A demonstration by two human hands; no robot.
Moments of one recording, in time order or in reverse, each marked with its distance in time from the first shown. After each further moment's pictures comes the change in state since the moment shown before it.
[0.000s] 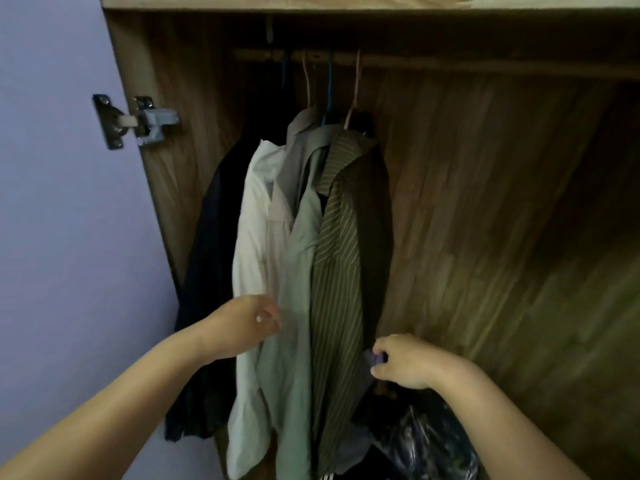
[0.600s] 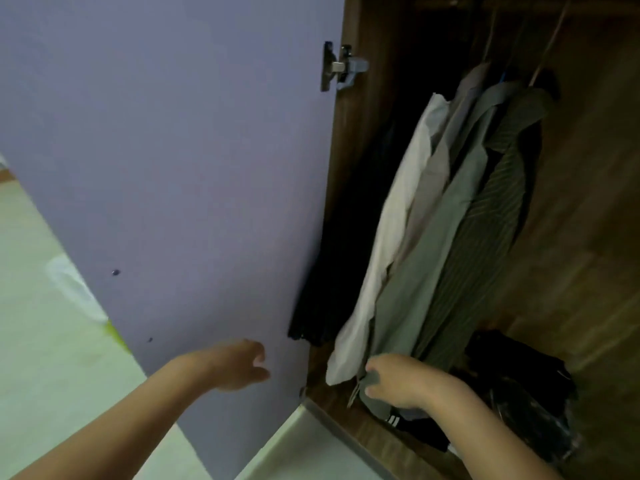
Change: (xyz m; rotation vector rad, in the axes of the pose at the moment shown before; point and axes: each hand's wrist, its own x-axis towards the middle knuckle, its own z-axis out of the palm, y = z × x) left_hand -0.199 -0.152 0.020 0.294 -0.323 -0.461; right_hand -0.032 -0.147 0.145 -0.231 -0.219 -0.219
